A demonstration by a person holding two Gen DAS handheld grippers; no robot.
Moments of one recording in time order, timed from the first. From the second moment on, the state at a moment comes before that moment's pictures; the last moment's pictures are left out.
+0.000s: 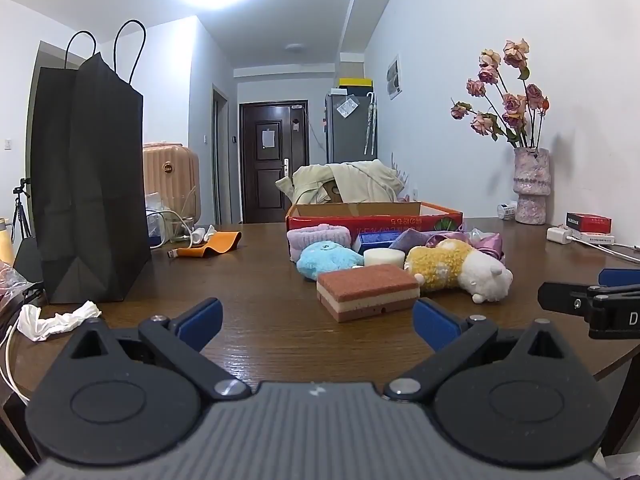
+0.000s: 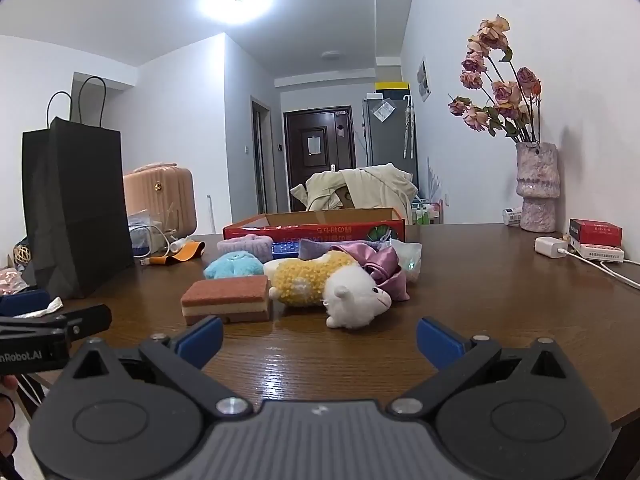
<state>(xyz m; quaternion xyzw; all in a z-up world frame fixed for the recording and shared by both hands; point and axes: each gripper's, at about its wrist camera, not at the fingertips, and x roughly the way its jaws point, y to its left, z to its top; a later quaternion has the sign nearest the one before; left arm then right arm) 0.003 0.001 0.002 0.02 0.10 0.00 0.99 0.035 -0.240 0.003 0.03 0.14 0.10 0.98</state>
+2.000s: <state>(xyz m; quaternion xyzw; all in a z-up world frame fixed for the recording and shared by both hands) 0.002 0.000 0.040 0.01 0.07 -0.02 1.00 0.036 -0.238 0.037 0.02 0.11 0.11 0.99</state>
